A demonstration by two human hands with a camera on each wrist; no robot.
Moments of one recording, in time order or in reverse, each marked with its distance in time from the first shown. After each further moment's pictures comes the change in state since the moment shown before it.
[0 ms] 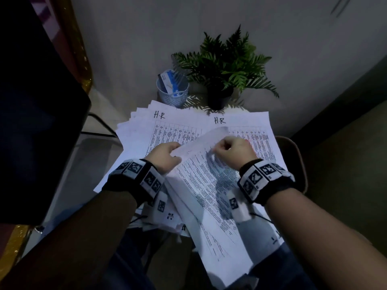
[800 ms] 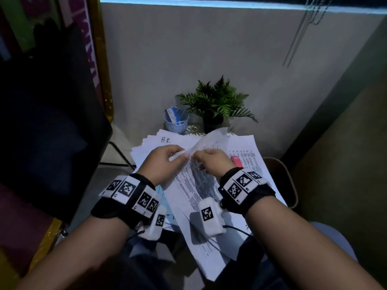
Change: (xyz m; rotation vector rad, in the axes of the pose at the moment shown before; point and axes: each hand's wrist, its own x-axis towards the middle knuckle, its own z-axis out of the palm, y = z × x) left_hand -0.116 0.059 -0.026 -0.062 0.323 0.340; right_hand -0.092 -0.069 -0.004 0.435 -0.069 -0.059
